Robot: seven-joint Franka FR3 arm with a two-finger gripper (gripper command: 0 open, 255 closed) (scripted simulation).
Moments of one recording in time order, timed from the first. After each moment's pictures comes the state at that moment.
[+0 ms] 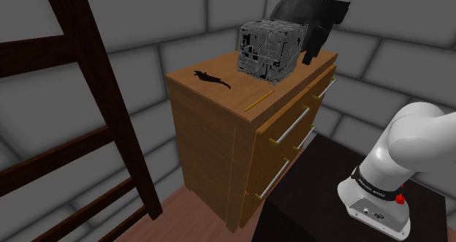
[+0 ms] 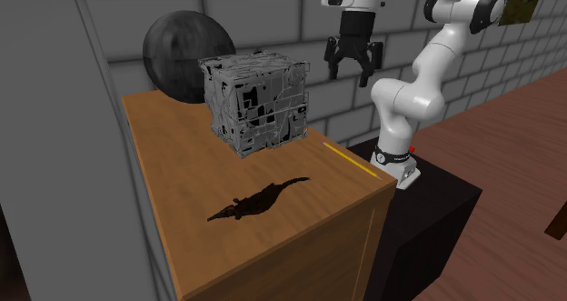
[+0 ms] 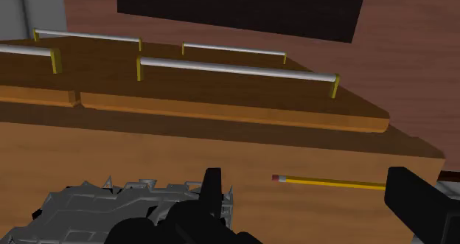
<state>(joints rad) -0.01 -0.80 0.07 -2.34 0.08 1.63 -0.11</state>
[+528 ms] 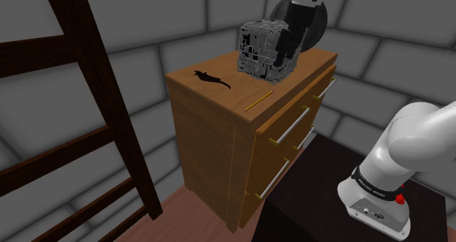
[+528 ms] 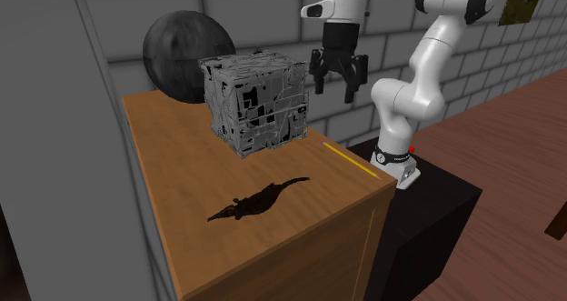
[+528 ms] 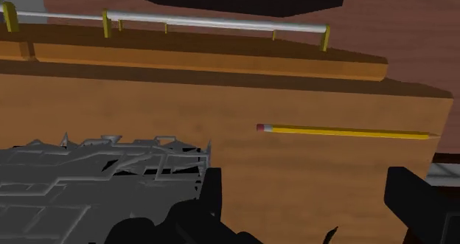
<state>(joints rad) -0.01 -0.58 0.11 -2.24 0.11 1.75 -0.05</state>
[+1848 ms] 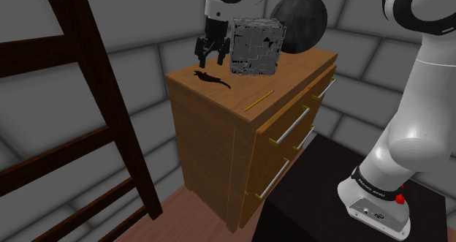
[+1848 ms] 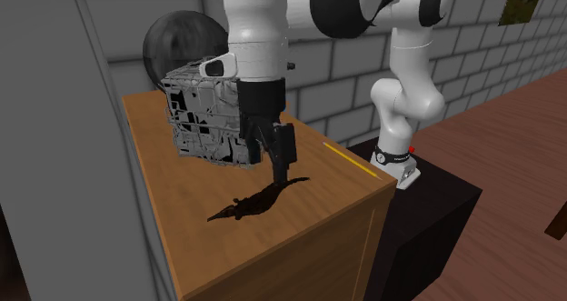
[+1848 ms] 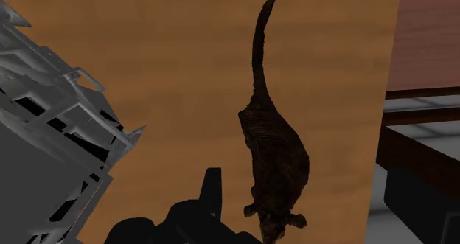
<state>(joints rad) 0.02 0.22 0.23 -1.56 0.08 1.86 0.20</state>
